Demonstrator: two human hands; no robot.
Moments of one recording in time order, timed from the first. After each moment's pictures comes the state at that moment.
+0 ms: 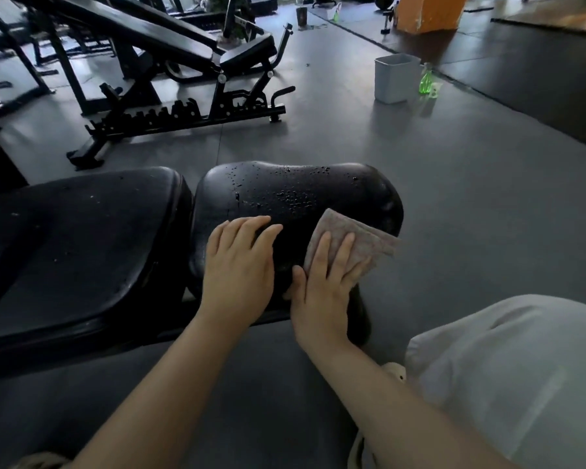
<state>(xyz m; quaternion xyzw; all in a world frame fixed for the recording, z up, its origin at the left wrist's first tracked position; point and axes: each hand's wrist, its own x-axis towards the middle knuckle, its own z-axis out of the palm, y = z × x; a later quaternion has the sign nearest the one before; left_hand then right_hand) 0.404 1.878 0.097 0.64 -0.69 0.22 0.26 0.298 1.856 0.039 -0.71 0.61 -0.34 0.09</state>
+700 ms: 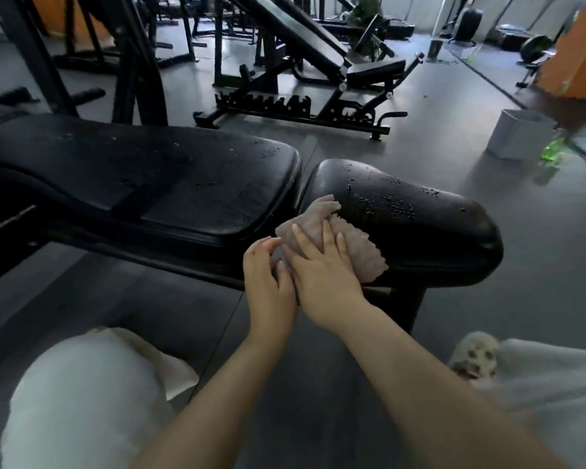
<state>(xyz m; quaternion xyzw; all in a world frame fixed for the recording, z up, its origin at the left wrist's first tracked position) 0.406 1.966 0.069 0.71 -0.33 0.02 0.63 0.346 1.898 0.100 -0.97 0.25 -0.05 -0.02</state>
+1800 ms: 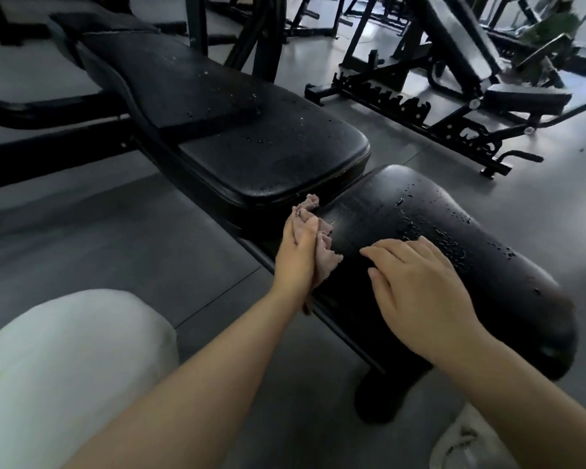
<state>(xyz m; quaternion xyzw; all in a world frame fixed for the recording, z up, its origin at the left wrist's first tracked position) 0.399 1.880 0.050 0.55 -0.07 -0.17 0.81 0.277 1.784 0.120 -0.98 0.04 -0.20 -0.07</state>
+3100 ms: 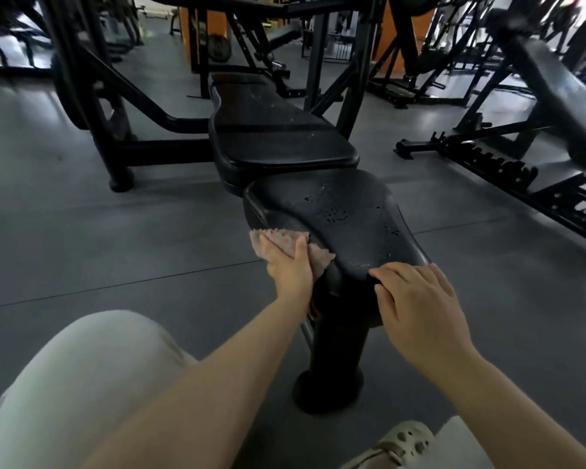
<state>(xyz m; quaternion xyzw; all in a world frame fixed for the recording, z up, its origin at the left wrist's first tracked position) 0.218 1.737 0.073 0.64 0.23 0.04 0.73 0.139 1.588 0.110 -0.97 -0.11 -0.22 0.05</state>
